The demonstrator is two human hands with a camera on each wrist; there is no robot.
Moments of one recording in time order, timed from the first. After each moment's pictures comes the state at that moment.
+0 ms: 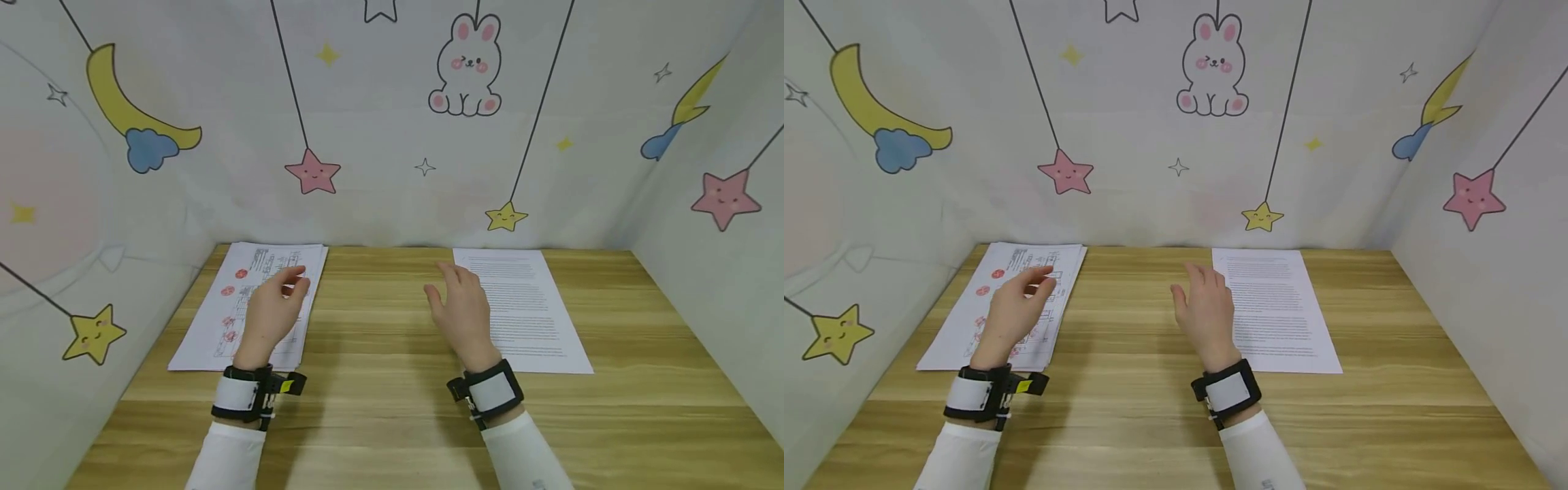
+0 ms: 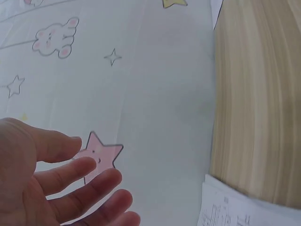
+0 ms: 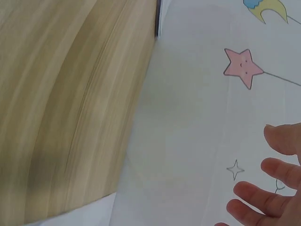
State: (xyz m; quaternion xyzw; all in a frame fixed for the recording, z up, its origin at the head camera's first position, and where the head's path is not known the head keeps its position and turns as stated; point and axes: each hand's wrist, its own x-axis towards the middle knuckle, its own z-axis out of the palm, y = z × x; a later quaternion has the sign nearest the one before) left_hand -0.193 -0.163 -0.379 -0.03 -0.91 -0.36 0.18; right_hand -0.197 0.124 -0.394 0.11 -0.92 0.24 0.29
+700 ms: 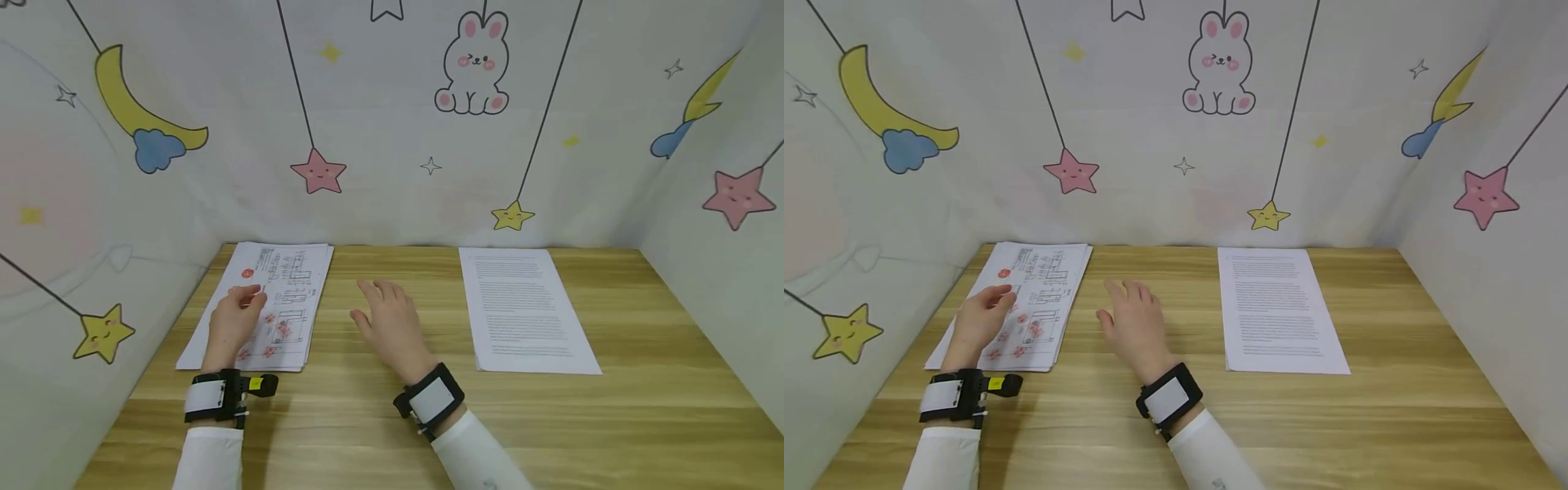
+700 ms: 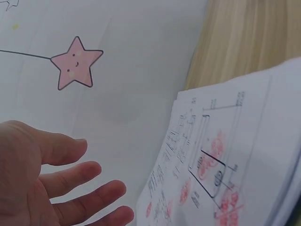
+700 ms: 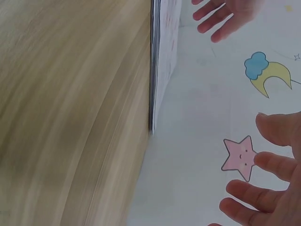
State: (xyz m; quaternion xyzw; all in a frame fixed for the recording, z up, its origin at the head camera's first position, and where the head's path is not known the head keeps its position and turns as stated) left_hand -0.241 -0.276 -0.482 0.14 -0.92 -0.36 0.10; right_hand -0.183 0.026 -0.400 0.21 -0.94 0.21 0.18
